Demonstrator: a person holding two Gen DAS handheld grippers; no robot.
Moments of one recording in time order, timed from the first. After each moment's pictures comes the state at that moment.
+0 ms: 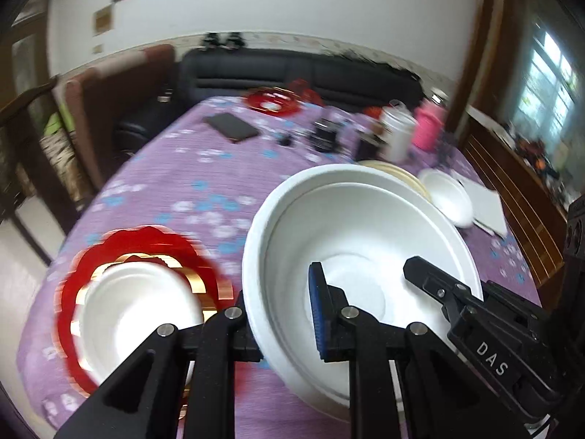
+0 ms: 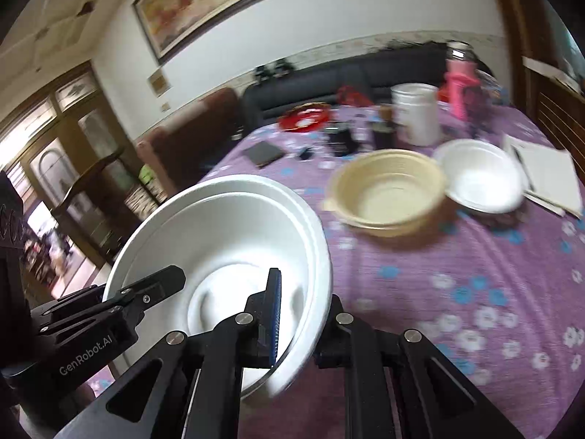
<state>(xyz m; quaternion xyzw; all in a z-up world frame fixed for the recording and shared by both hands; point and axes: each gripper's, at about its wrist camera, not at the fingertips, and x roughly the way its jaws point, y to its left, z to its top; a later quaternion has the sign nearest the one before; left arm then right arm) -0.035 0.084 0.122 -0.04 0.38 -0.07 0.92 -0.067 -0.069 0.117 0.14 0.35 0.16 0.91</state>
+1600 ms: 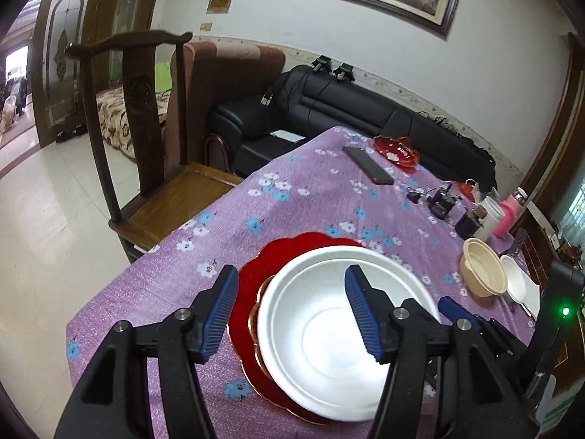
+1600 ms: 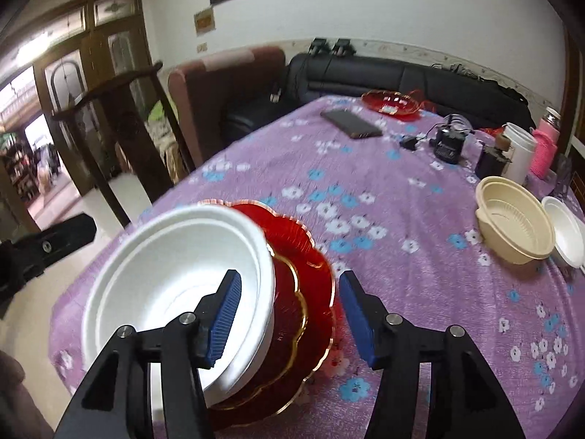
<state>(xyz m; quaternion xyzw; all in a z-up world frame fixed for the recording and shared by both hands) -0.079 0.264 0.116 -0.16 0.33 0.06 0.93 -0.055 0.100 0.096 0.01 0.37 0.16 0.92</state>
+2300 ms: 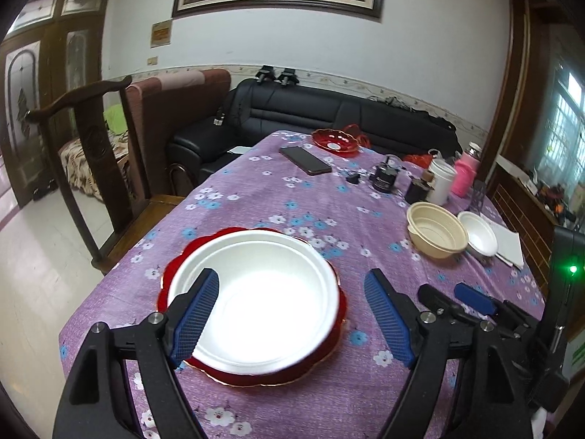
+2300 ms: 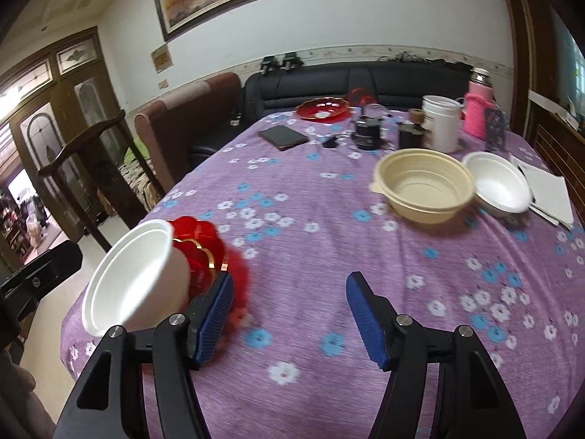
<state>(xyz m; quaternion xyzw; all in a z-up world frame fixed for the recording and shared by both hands) -0.107 0.167 0.140 -0.06 0.32 0.00 0.95 -0.101 -0.015 0.109 0.08 0.36 0.10 0.92</state>
